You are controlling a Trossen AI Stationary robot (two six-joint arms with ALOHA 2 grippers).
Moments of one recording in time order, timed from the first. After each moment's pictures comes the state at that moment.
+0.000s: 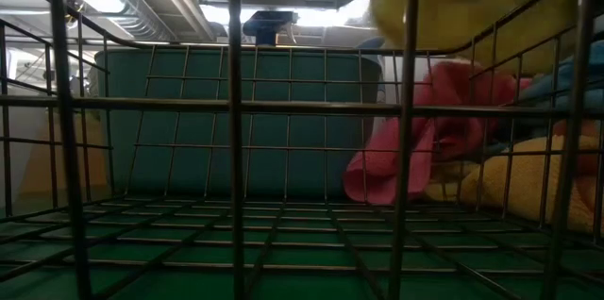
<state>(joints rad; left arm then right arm) -0.03 1.07 1.33 -1.26 -0.46 -0.20 0.51 1.80 2.14 -1.54 0.43 0.60</state>
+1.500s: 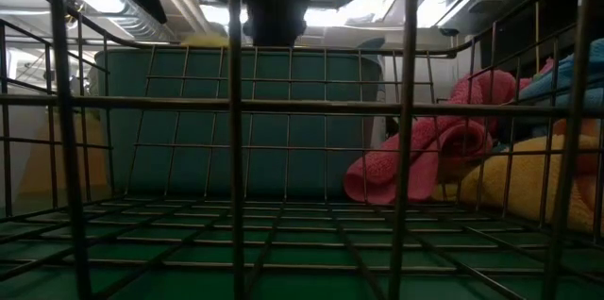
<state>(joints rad) -0.01 1.01 1.15 -1.16 -0.45 -0.22 0.05 2.33 2.29 -1.18 -0.03 -0.14</state>
